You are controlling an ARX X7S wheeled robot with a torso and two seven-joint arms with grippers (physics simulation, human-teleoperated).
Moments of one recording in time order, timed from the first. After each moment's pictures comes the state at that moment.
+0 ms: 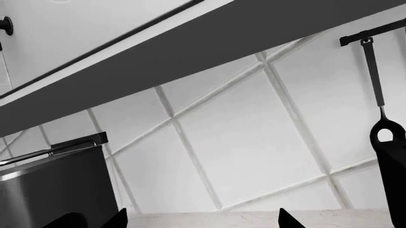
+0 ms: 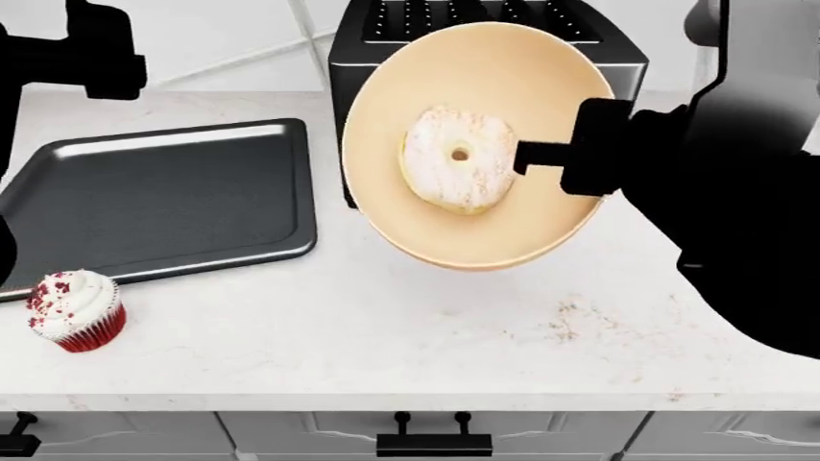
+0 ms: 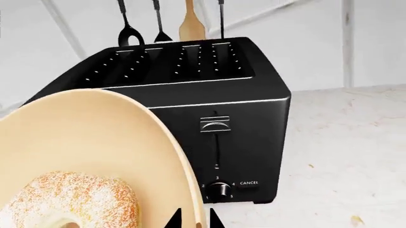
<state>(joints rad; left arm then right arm) -1.27 -0.64 0.13 0.55 -1.09 -1.46 -0.97 1.67 0.91 -1.18 -0.46 2.08 0.38 1.26</state>
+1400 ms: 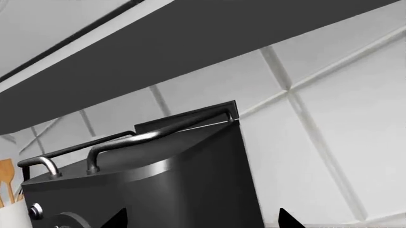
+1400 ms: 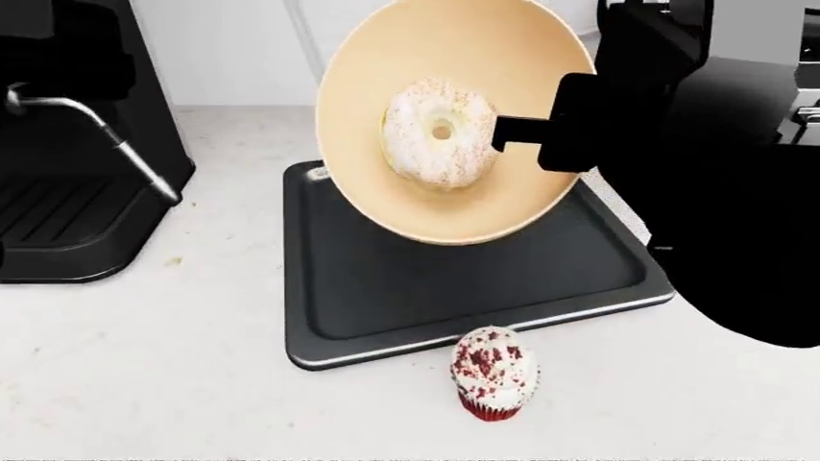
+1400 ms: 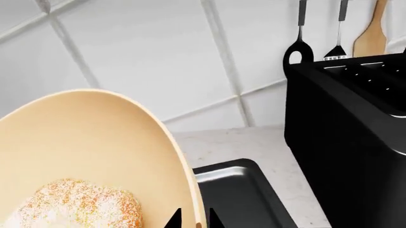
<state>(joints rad) -1.28 -0.69 0.16 0.54 -1.16 -1.41 -1.02 1.64 0.86 -1.16 -0.45 1.98 0.32 1.22</state>
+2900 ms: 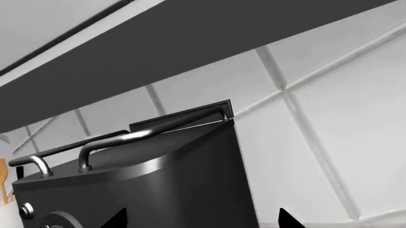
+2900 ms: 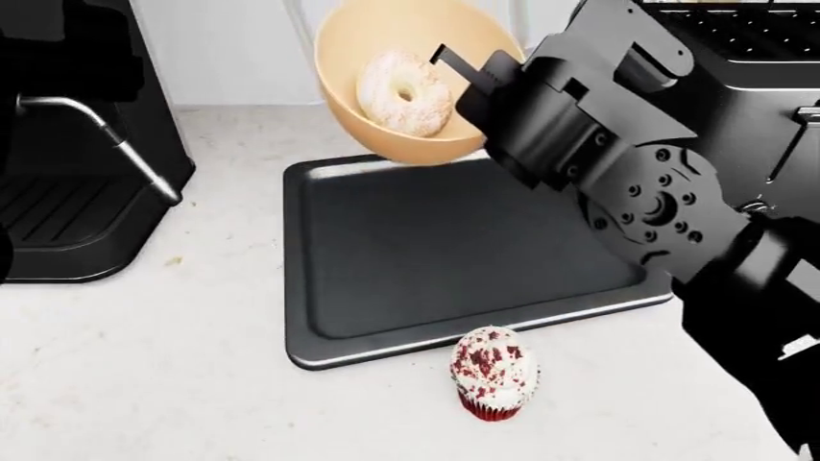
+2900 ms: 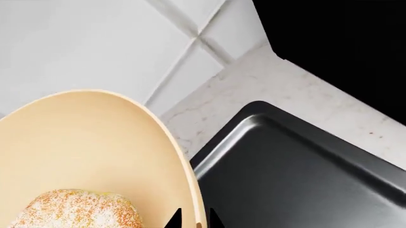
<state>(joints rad) -1.28 -0.71 0.20 0.52 -1.20 -1.35 -1.04 1.52 0.36 -1.14 0.17 1.99 -0.03 1.35</state>
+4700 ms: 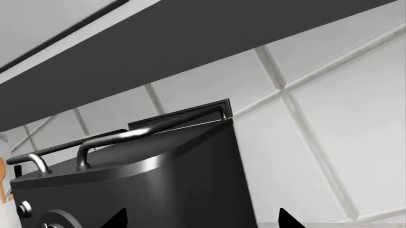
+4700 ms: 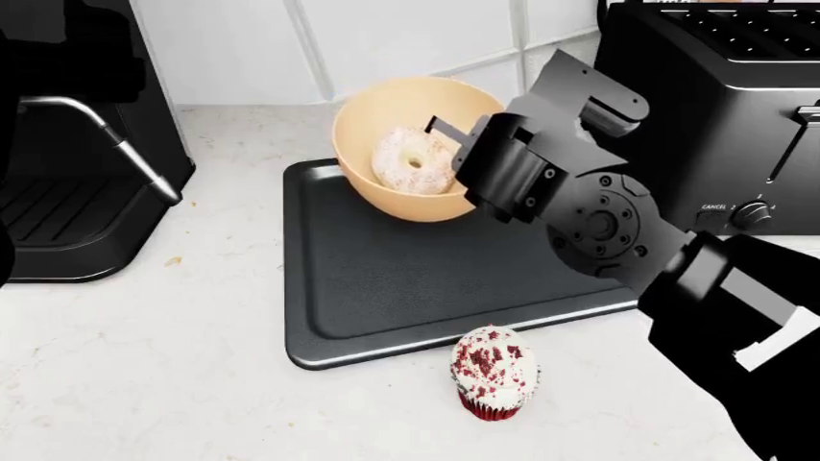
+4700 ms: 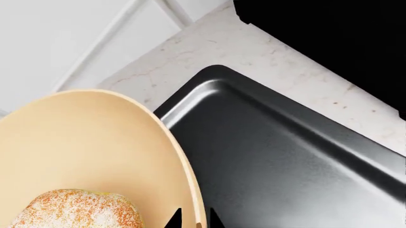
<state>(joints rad) -1.28 -0.74 0.24 0.52 -1.22 -1.31 -1.06 1.47 0.31 -1.23 0.31 2.01 0.03 1.37</state>
